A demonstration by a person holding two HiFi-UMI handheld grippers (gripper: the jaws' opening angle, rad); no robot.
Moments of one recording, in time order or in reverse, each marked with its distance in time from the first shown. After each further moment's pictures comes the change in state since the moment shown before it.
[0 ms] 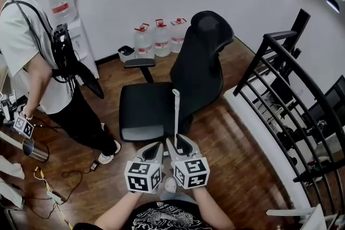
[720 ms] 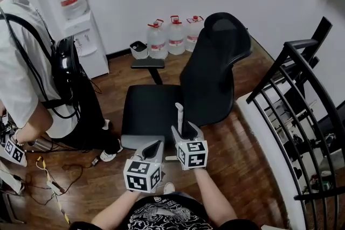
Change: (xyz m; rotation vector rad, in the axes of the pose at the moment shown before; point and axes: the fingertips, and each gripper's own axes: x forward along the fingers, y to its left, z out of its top) left arm 0.079 0.027 0.036 -0.013 0.002 0.103; right arm 0.130 -0.116 -0.009 -0.030 0.110 0.012
